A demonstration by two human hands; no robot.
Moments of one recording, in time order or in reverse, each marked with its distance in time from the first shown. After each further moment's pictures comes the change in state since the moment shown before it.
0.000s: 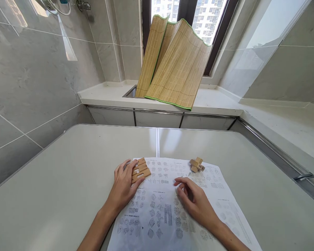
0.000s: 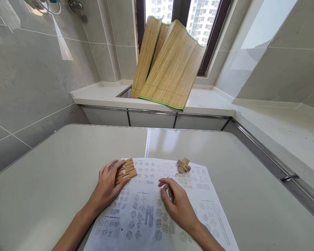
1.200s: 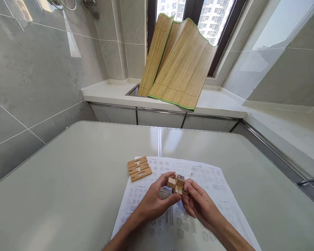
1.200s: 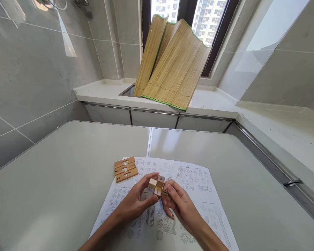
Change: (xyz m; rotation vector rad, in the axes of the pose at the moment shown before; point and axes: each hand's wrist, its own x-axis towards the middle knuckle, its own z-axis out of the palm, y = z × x) left_hand -0.005 0.099 0.019 -1.016 -0.464 -0.120; right_hand 0.000 -0.007 -0.001 0.960 -0.211 0.246
